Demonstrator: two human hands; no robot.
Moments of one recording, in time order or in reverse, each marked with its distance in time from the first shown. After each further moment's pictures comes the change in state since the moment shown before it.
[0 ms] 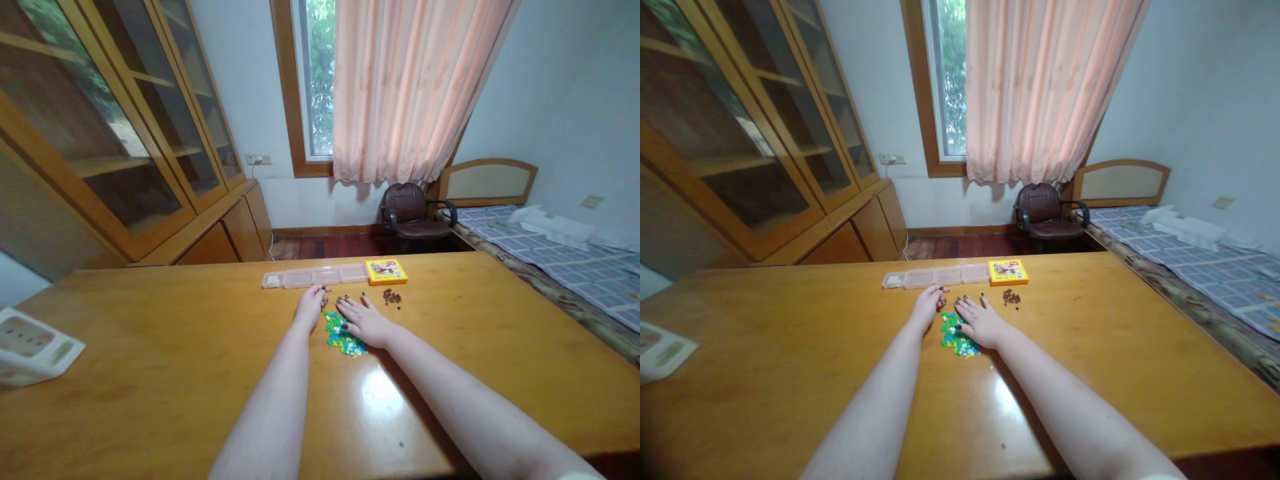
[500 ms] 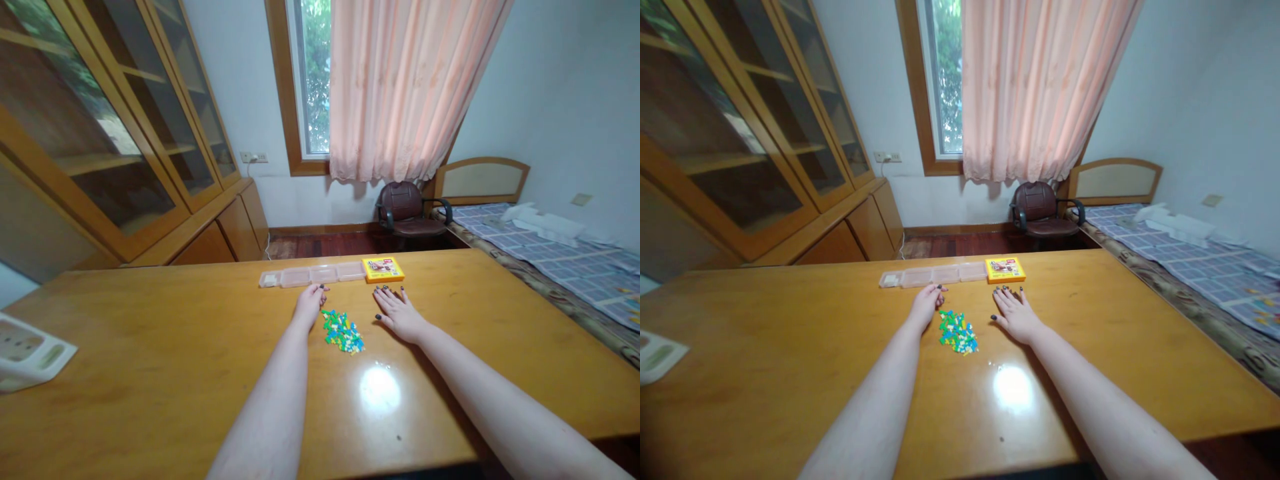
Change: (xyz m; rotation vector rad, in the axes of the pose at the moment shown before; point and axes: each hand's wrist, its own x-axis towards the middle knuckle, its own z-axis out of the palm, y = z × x) left_hand -0.002 0.003 0.001 0.027 -0.005 -0.016; right_hand -0.055 0.063 0.004 -0.155 0.106 0.299
